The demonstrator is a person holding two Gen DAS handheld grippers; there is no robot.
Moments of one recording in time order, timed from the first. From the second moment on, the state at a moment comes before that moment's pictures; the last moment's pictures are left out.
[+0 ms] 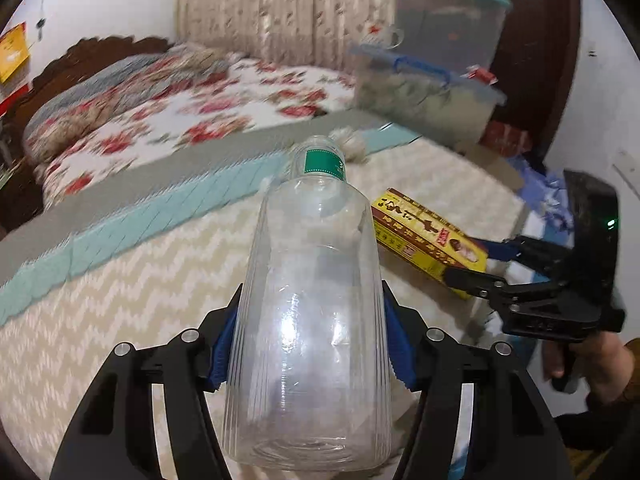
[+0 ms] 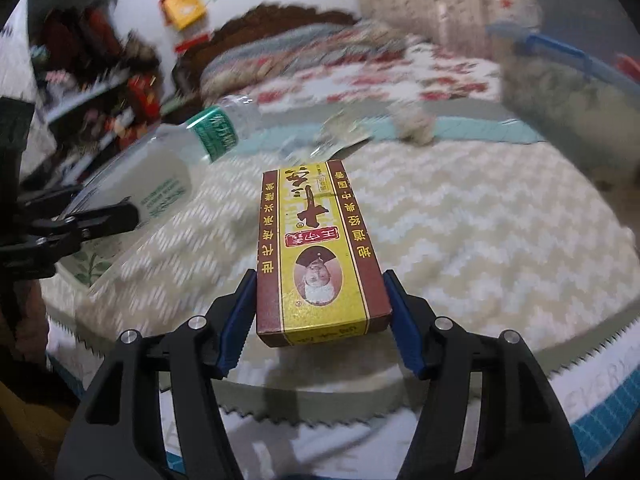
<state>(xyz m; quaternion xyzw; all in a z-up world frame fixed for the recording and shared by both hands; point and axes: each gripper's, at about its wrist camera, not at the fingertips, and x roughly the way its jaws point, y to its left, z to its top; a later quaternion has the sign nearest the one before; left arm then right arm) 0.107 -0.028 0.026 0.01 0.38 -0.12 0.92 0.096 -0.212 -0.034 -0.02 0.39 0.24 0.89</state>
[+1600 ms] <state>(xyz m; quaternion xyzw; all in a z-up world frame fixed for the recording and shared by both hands) 0.208 -0.253 0.045 0.09 0.35 -0.27 0.89 0.058 -0.419 0.001 0.26 0.25 -0.04 0.93</state>
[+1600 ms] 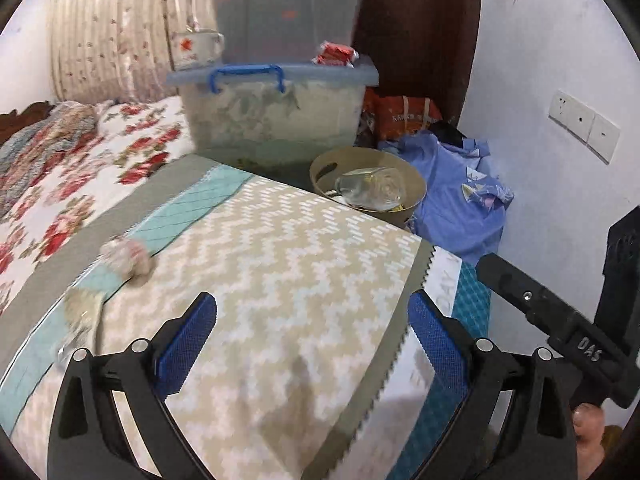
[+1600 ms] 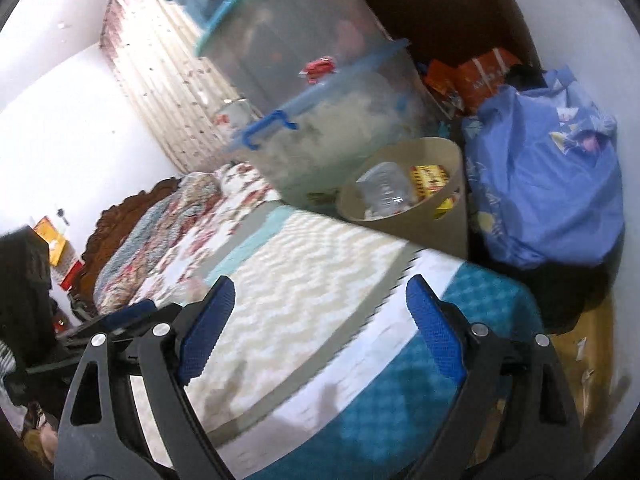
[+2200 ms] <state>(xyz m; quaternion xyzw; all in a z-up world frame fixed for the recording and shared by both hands) 0.134 -0.131 0.087 0.02 0.26 -0.21 0.94 0.013 -0.316 0.065 0.18 0.21 0.00 0.96</state>
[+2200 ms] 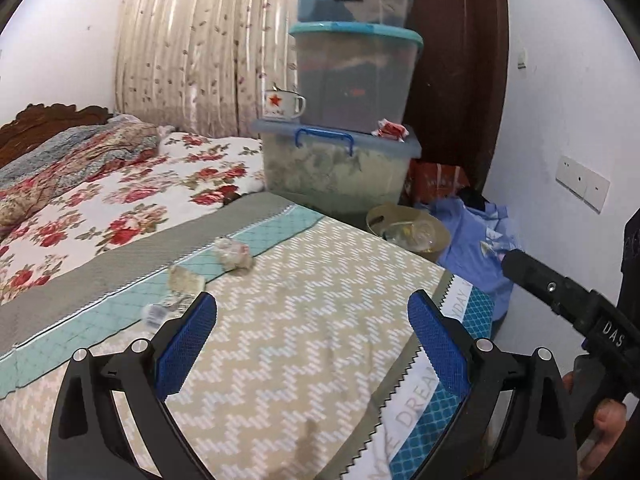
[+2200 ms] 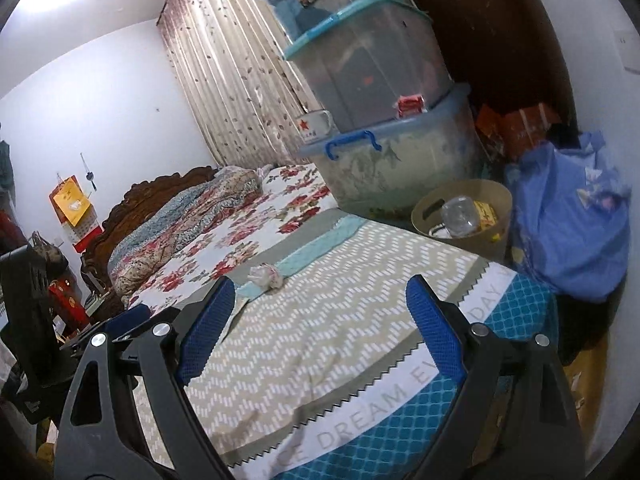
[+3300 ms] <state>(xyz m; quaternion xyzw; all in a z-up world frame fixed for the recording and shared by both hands) 0.109 -0.093 0.096 0.01 0.23 -0.18 0.96 0.005 -0.283 0.077 0.16 0.21 0.01 0.96</state>
